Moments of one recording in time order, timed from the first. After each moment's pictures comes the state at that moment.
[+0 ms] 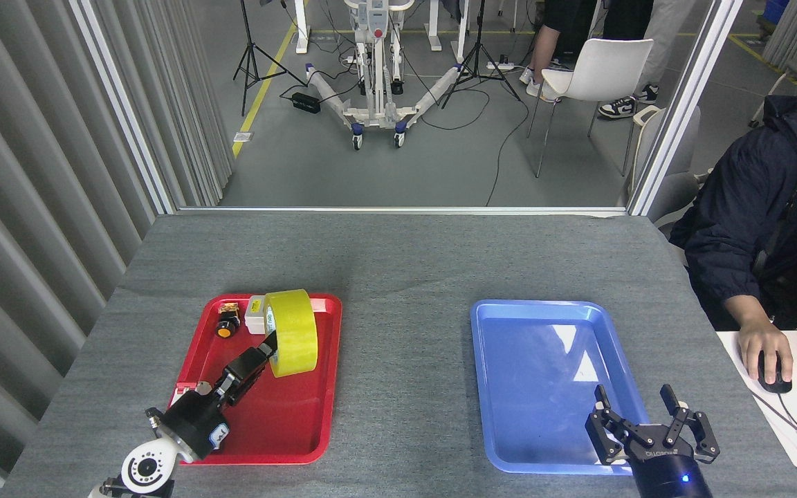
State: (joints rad) left arm -0.21 0.16 -0.01 -1.23 -0.09 -0.48 -0.56; right arm 0.07 -0.26 0.06 -1.49 1.24 0.04 -0.11
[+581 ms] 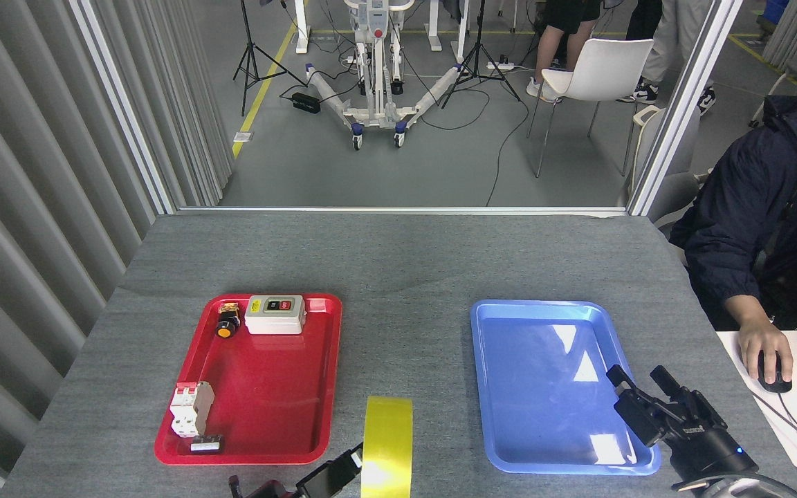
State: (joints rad) left arm 0.00 0.12 -0.28 -1.41 -0.01 -0.73 -0.66; right arm 0.00 -0.61 0.25 -1.49 0.49 -0.22 -0.10
